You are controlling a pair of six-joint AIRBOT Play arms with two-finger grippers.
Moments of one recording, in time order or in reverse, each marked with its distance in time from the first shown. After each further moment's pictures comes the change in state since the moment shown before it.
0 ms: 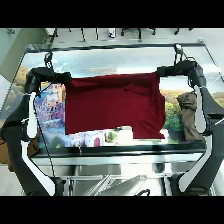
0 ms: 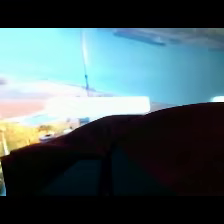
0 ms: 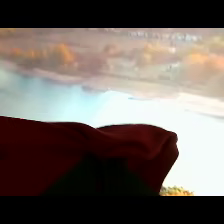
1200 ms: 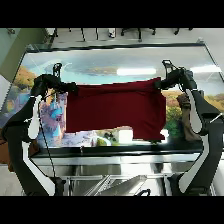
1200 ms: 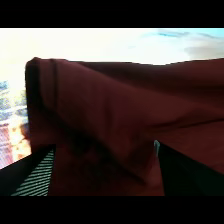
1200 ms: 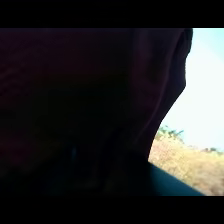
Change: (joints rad) left arm -0.040 0.018 -0.131 0.129 -0.004 -0.007; right arm 0.056 -0.018 -0.083 -0.267 -0.079 0.140
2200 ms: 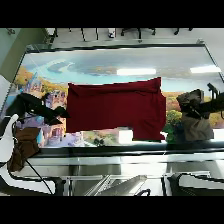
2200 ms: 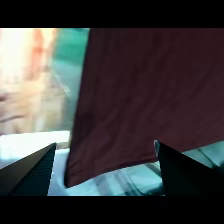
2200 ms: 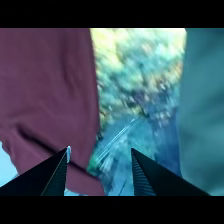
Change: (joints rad) left arm 0.208 0.405 -0.661 -0.148 0.373 -0.082; right arm -0.493 0.595 -0.705 0.293 -0.416 -0.060
